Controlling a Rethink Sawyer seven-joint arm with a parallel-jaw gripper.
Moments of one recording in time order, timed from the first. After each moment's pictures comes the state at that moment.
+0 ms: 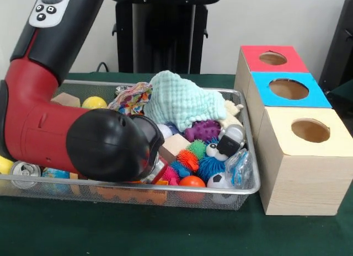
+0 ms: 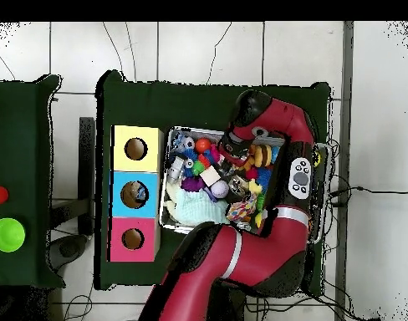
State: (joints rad) arm -0.35 0.23 0.10 0.30 -0.12 1.79 2.16
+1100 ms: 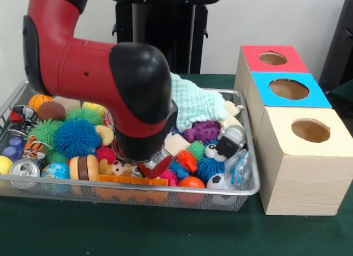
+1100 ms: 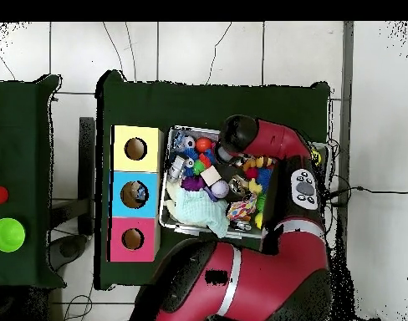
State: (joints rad) arm -0.31 -0.15 -0.01 1.00 -0.08 0.95 2.27
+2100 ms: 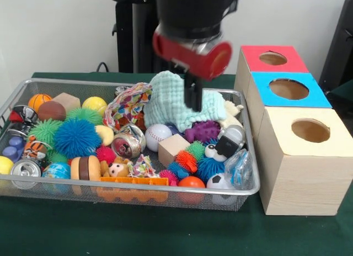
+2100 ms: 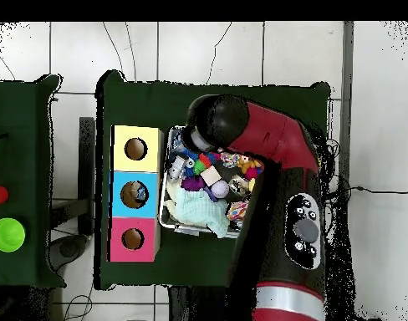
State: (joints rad) arm -0.17 -0.55 -0.12 1.23 0.17 0.92 2.28
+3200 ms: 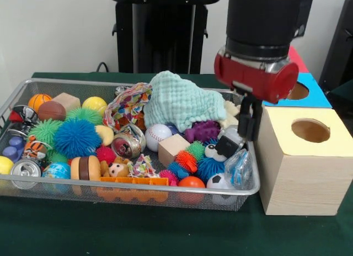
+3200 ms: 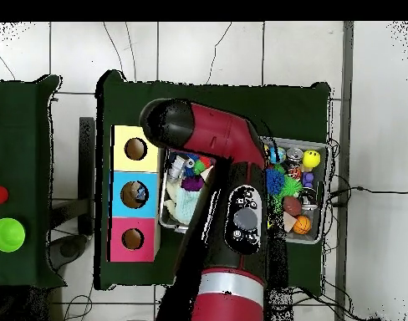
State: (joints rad) arm -0.02 -0.47 -0.18 1.21 0.23 0.69 2.40
